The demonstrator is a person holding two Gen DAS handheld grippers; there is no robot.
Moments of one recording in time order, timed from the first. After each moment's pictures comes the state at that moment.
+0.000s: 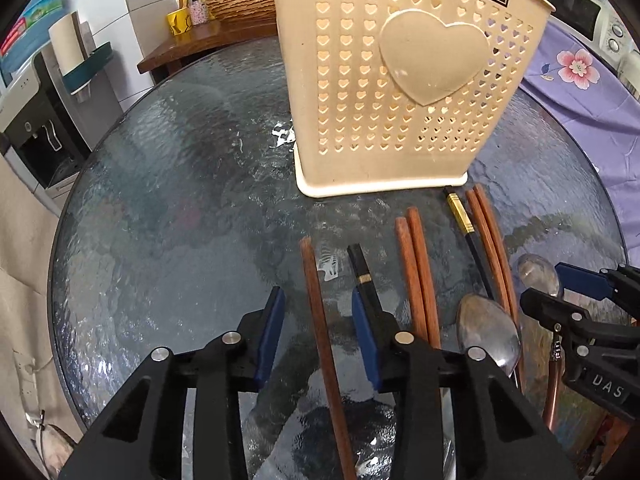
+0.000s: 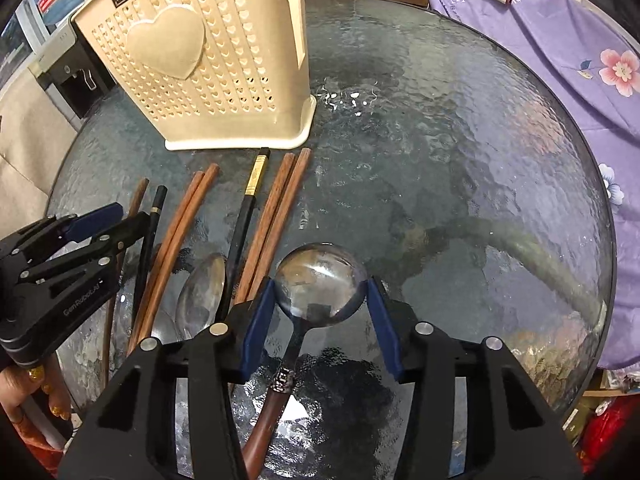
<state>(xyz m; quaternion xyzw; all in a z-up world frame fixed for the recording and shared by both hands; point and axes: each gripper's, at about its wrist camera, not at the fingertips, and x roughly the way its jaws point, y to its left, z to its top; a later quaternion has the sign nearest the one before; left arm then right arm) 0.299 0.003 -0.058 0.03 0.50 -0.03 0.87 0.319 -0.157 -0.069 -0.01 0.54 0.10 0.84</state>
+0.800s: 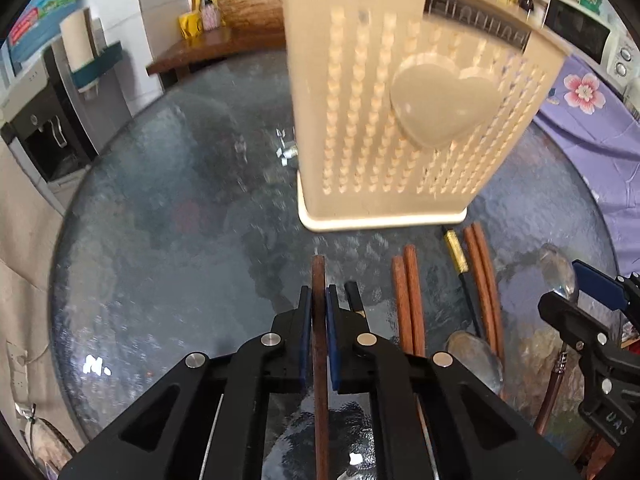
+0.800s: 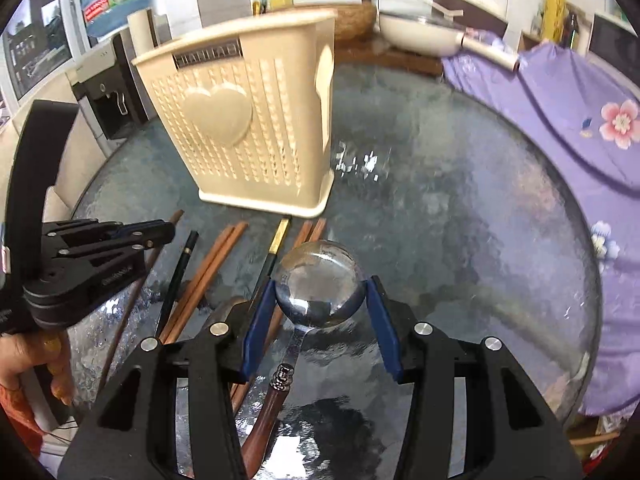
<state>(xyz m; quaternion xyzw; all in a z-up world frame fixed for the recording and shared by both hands) 0.319 0.010 -0.043 0.00 0.47 -0.01 0.88 0.301 -0.162 -0.031 -0.04 0.42 0.14 0.89</state>
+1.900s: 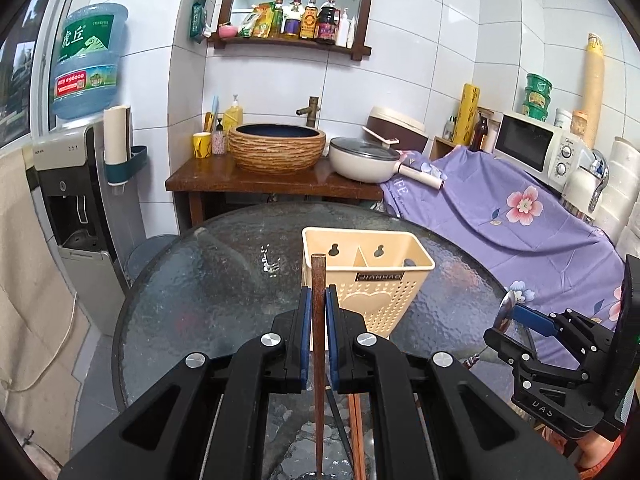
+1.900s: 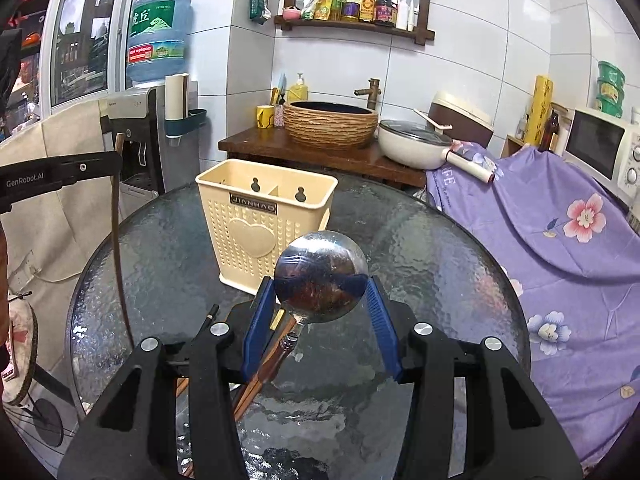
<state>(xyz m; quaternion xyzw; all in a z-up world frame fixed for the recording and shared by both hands) 0.232 0.033 0.106 -0.05 0.27 -0.05 0.96 0.246 -0.171 0.059 -0.08 0.26 0.15 0.95</state>
